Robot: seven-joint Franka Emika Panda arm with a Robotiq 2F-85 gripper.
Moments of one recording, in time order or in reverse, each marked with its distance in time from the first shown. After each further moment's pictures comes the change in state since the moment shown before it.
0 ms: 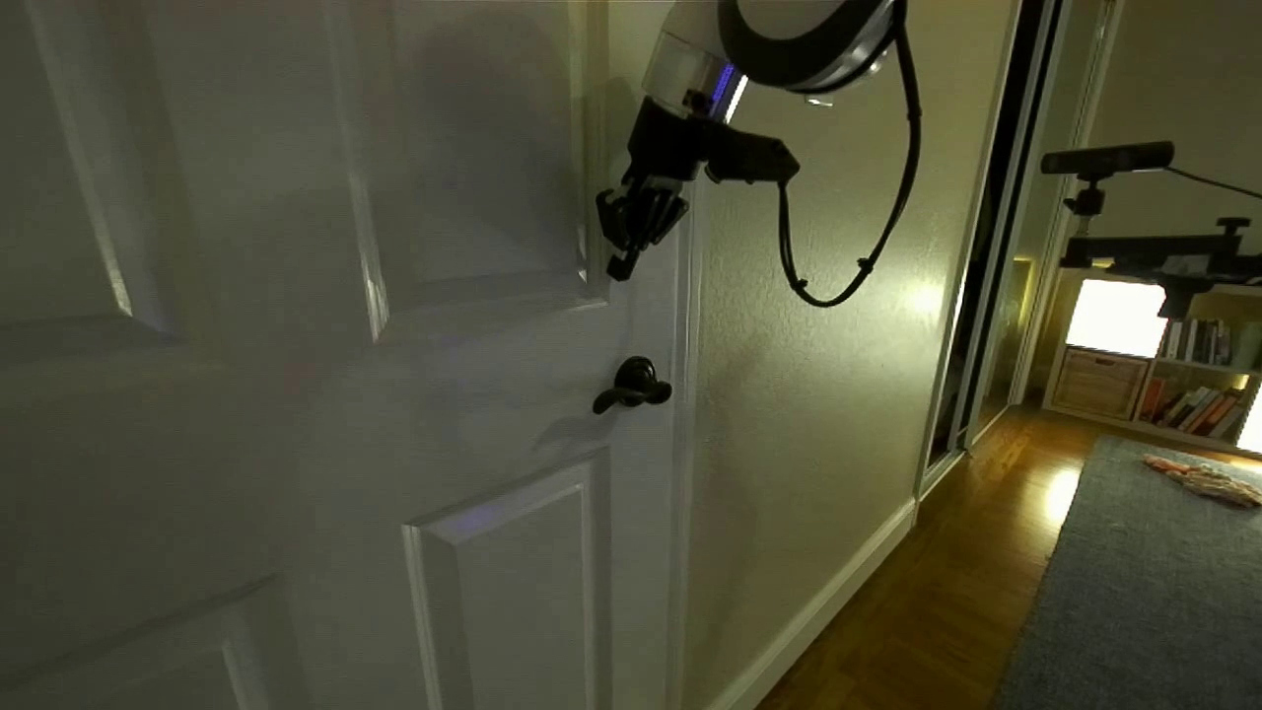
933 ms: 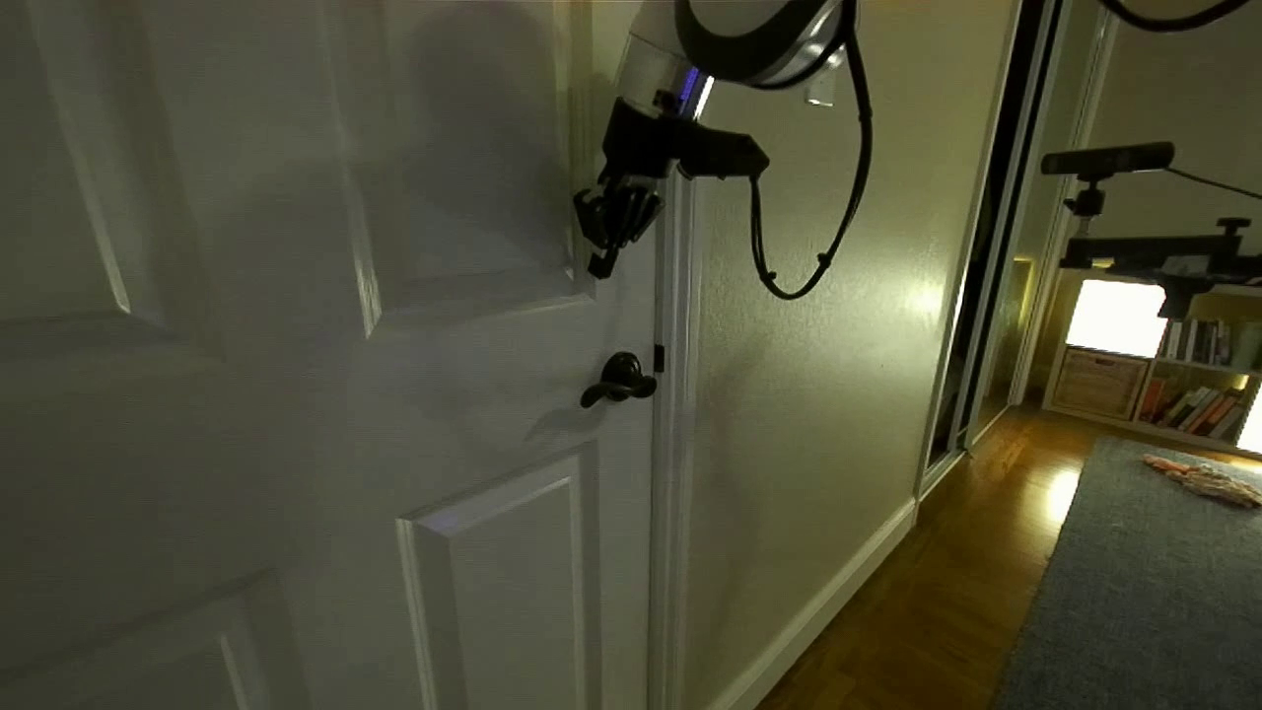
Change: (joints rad) arm 0.011 0.108 -0.002 0.192 0.001 -0.112 -0.044
